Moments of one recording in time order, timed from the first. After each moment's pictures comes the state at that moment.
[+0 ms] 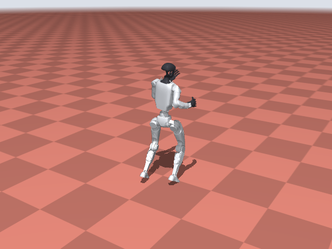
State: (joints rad) left arm -0.30 0.28 -0.18 -0.55 -0.51 -0.23 0.19; right arm 0.92 -0.72 -0.25 -0.58 0.42 -0.26 0.03; waist -0.24 0.09 0.05; left_leg -0.12 0.15 0.09 0.95 -0.28 0.09; right_leg -0.31 -0.10 -0.04 0.97 -0.10 0.14
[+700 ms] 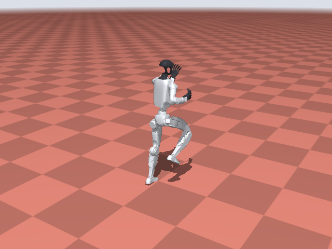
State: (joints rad) left arm -0.57 0.28 -0.17 -0.52 -0.50 -0.31 0.26; right arm 0.59 -0.74 -0.02 -0.68 0.58 -0.29 0.08; waist -0.19 0.17 0.05; left_leg -0.07 0.18 0.10 0.19 -0.09 -0.03; right_leg -1.00 0.02 -0.13 1.89 -0.42 -0.07
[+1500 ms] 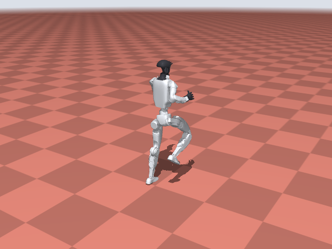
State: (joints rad) left arm -0.55 0.37 -0.03 -0.49 -0.30 -0.33 0.44; right arm 0.85 -0.73 -0.19 -0.60 0.26 -0.35 -0.02; waist -0.19 0.18 -0.03; left_leg -0.05 0.21 -0.02 0.15 -0.08 0.01; right_leg -0.87 0.01 -0.16 1.90 -0.48 -0.03
